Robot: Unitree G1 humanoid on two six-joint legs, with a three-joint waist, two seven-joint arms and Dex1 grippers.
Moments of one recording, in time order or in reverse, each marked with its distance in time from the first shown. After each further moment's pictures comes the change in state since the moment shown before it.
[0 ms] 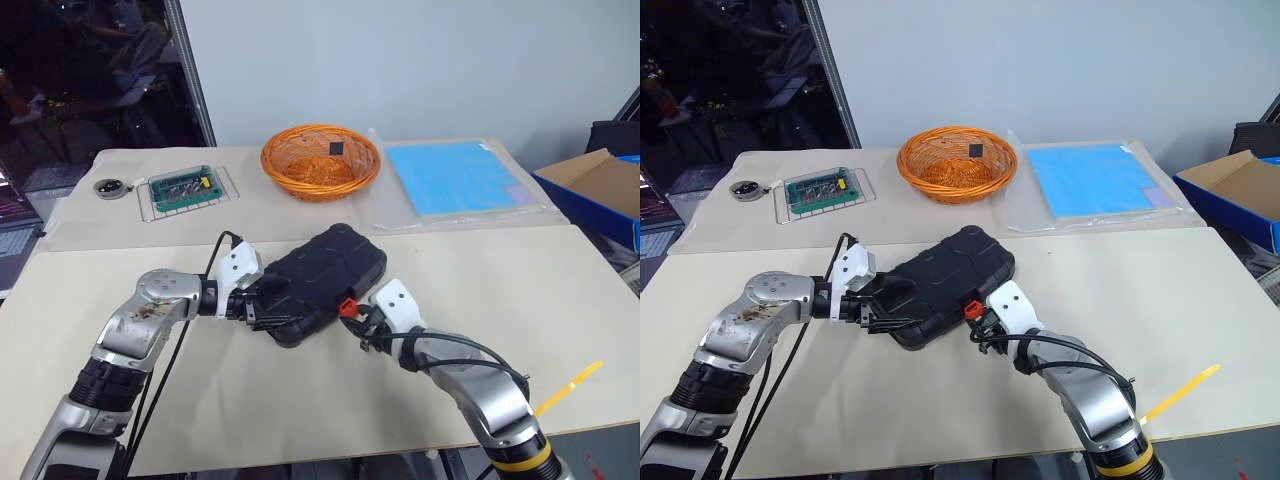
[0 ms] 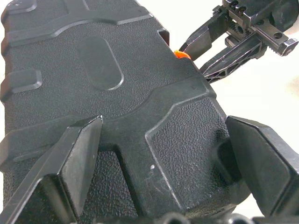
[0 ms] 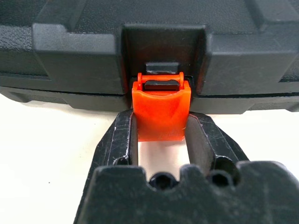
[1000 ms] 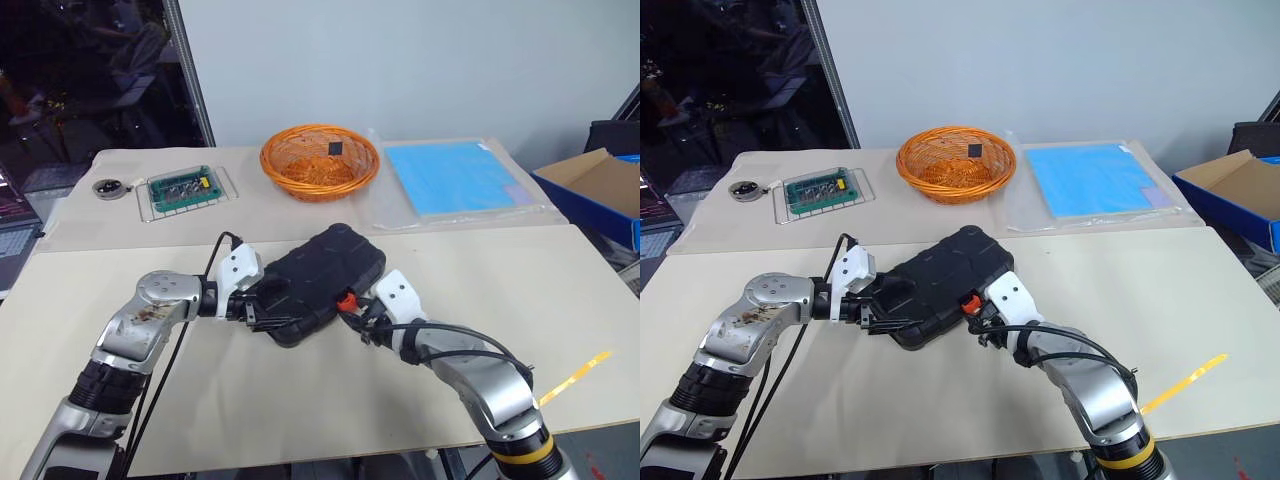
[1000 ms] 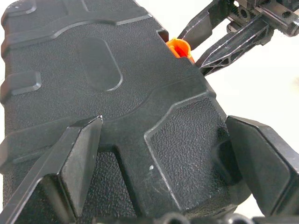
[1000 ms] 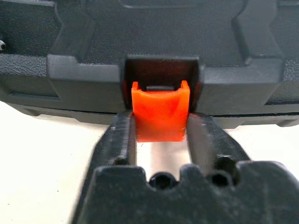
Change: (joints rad) left arm 0.011 0.000 -0.006 -0.007 0.010 -0.018 0.009; right arm -0.049 0.011 -0.023 -0.059 0.035 0.096 0.023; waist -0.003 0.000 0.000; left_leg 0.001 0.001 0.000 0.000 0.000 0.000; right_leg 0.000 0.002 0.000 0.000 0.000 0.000
